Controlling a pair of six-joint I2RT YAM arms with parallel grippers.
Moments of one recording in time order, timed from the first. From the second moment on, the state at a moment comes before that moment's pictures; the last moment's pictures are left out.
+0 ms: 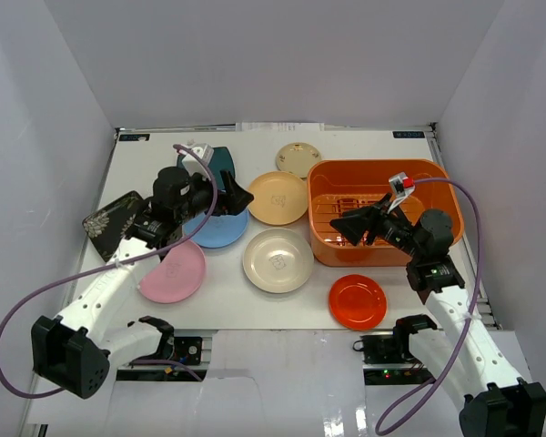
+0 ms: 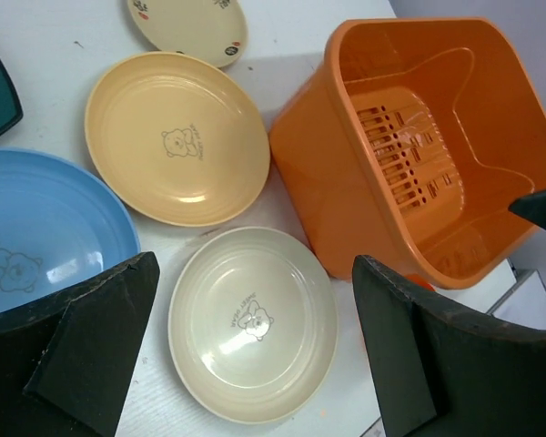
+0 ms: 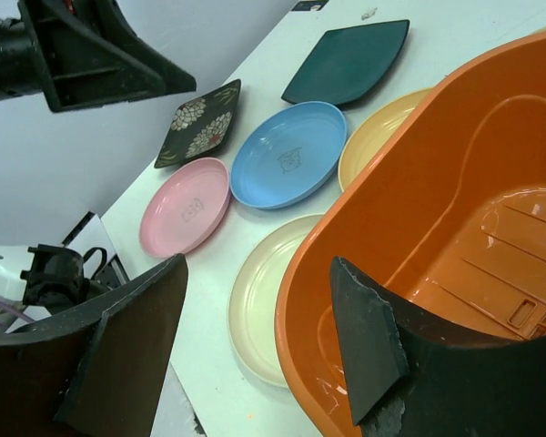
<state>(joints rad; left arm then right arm) -0.41 1.08 0.92 -0.16 0.27 -0.44 0.22 0.73 0.52 0.19 -0.72 0.52</state>
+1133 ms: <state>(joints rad) 0.16 1.95 1.24 -0.03 0.21 -0.71 0.26 0.64 0.45 0.18 -0.78 0.49</state>
